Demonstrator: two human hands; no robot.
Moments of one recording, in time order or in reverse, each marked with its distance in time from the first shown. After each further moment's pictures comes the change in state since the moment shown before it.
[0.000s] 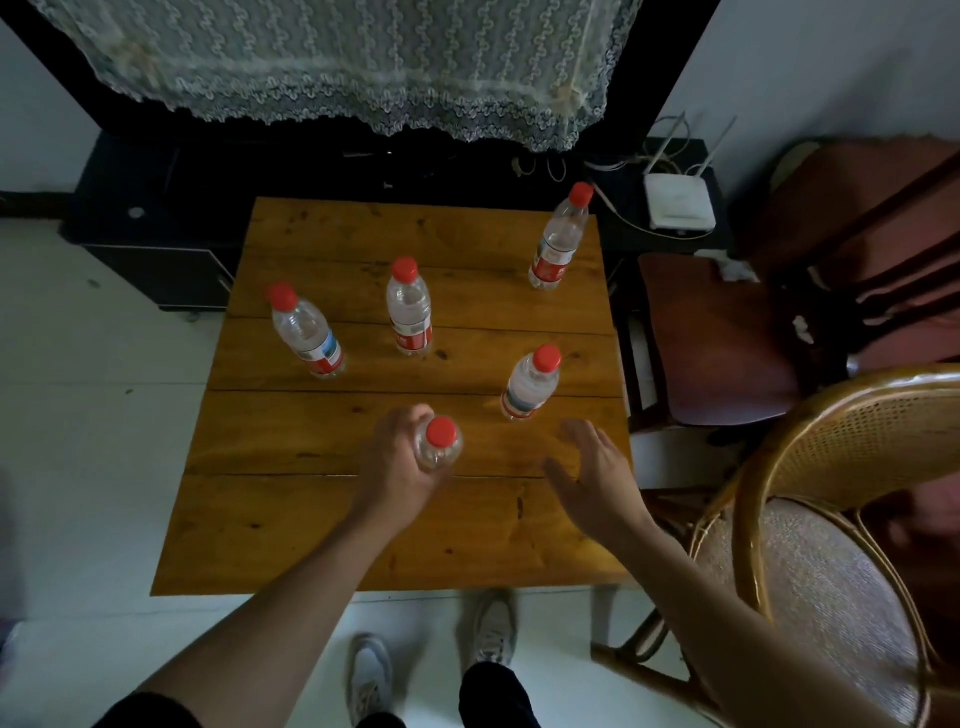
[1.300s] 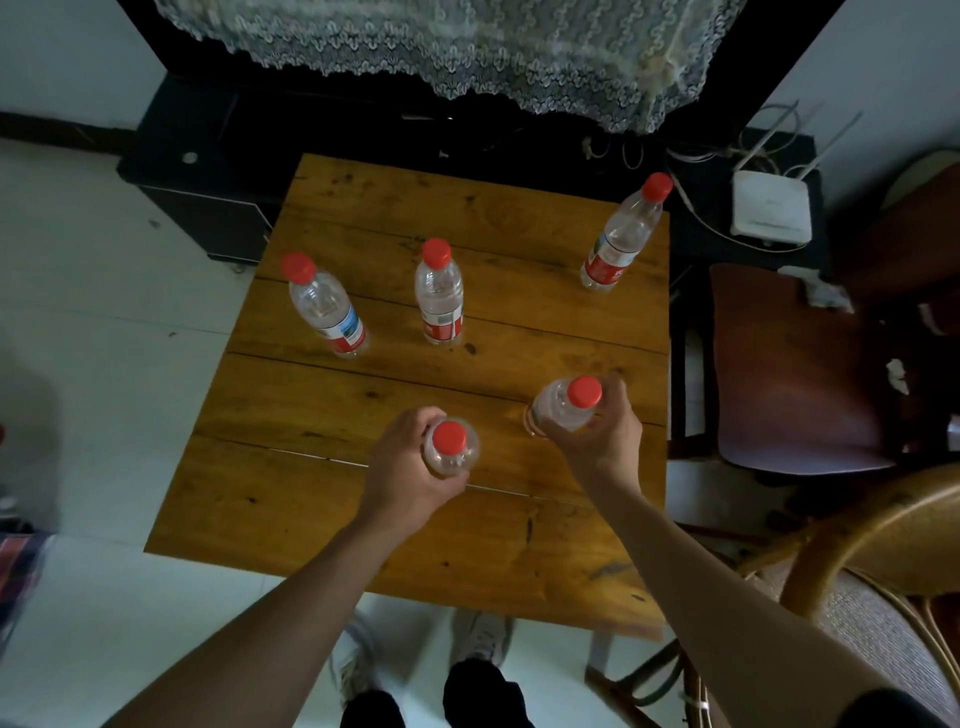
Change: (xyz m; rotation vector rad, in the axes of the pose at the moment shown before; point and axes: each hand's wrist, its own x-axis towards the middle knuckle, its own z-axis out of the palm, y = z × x) left_hand 0.009 -0.003 0.019 -0.040 0.048 -0.125; right_hand 0.107 0.021 0.035 0.335 0.213 -0.030
